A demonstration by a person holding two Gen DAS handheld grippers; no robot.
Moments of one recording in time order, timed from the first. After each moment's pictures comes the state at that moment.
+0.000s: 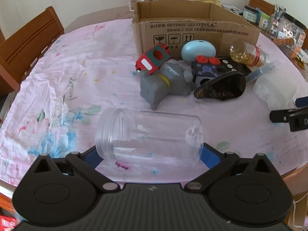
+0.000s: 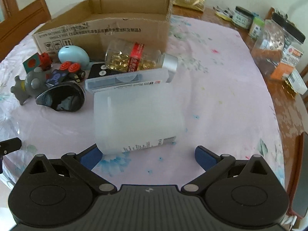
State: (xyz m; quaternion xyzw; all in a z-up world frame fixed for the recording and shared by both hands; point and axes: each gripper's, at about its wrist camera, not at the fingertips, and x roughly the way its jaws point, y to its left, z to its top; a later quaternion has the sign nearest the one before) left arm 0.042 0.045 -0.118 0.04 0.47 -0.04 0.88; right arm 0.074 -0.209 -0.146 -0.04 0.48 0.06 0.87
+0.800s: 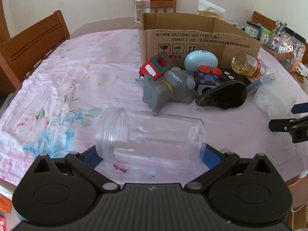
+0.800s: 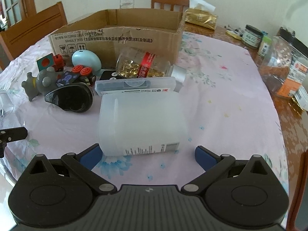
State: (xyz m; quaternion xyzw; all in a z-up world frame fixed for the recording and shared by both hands) left arm 0.033 0.047 -0.125 0.03 0.42 -0.02 0.91; right arm 0.073 -0.211 -0.147 -0.06 0.45 0.11 0.89
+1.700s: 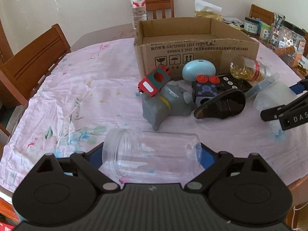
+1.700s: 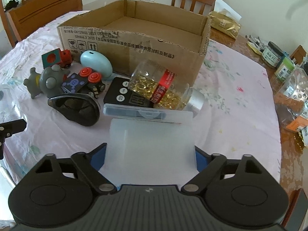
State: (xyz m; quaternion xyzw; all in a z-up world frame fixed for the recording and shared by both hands) left arm 0.042 0.035 -0.106 0.07 0.42 -0.02 0.91; right arm 0.108 -0.188 -0.131 -0.12 0.47 0.14 0.86
